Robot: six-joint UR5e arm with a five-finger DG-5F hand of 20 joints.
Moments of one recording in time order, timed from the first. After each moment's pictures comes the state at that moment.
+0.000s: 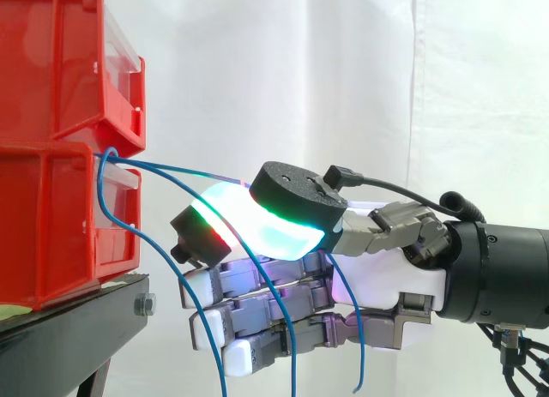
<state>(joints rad) 0.09 -2.40 -1.16 -2.59 -1.41 -0.06</state>
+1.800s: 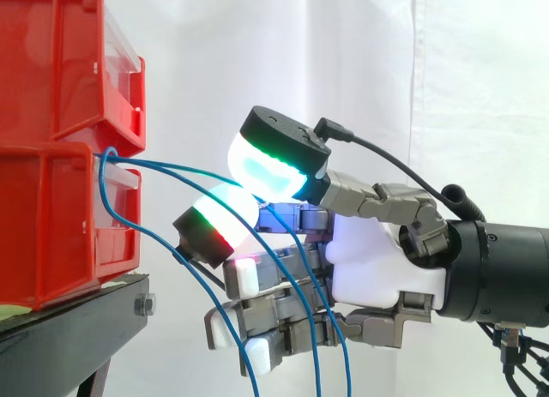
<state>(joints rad) 0.09 -2.40 -1.16 -2.60 -1.41 -0.06</state>
